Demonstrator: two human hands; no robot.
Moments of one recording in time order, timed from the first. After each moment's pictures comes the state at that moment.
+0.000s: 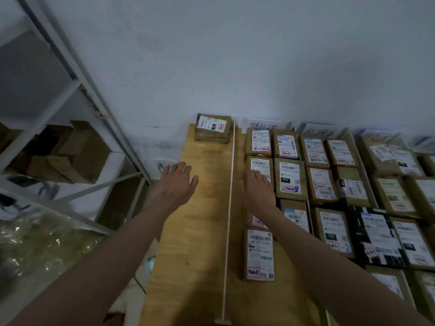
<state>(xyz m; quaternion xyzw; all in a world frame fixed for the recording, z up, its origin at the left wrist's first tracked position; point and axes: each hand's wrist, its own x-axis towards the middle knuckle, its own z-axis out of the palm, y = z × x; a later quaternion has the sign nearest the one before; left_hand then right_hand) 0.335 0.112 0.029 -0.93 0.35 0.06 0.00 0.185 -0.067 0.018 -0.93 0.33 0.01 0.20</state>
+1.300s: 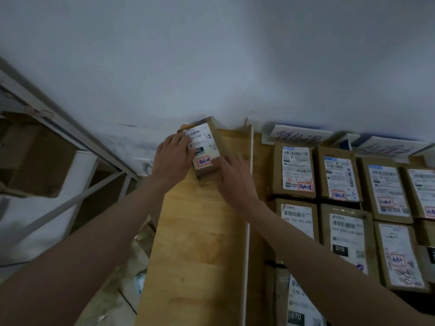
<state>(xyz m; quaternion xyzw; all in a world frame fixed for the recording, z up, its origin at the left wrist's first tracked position) 0.592 -0.045 -0.117 -0.92 0.35 0.05 -0.17 0.443 -0.169 -0.111 -0.96 0.16 -0.08 0.21</state>
